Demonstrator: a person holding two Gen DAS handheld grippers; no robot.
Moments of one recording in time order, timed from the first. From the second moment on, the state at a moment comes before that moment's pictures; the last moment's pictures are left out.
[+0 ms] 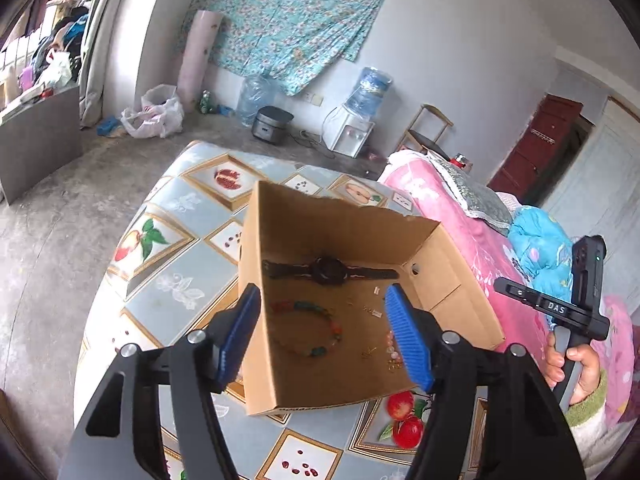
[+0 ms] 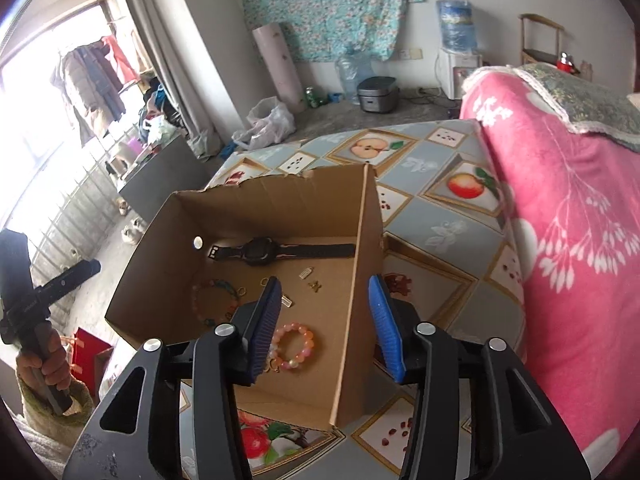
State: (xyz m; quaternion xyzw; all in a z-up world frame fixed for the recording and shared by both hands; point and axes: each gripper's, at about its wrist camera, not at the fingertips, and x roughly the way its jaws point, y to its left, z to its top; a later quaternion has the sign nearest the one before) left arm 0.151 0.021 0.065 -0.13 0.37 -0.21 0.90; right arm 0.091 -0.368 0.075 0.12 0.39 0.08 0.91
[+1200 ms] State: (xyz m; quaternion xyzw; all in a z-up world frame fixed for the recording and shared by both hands) left arm 0.082 0.018 0.036 -0.17 0.41 -0.22 0.87; right arm 0.044 -0.362 0.028 0.18 0.43 0.08 0.88
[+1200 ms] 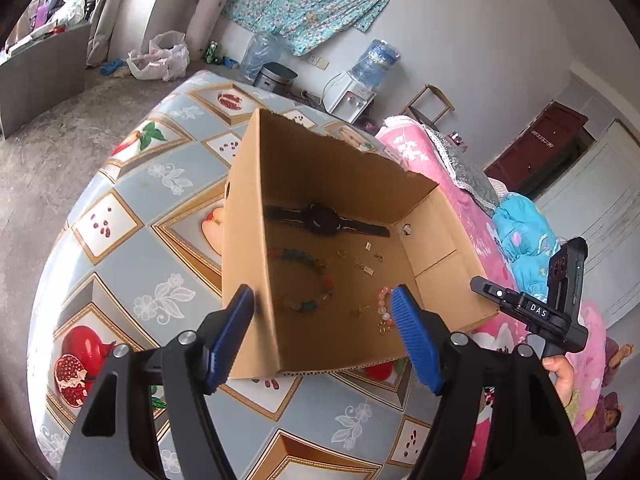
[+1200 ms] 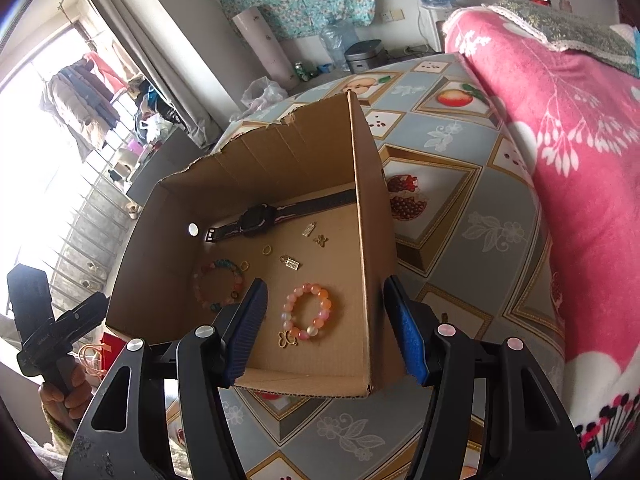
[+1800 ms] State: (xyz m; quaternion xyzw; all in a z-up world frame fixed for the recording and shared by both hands) left arm -0.034 -0.056 0.053 0.02 0.27 -0.14 0.95; right arm -0.071 -0.316 0.039 0.06 0.36 -0.05 0.93
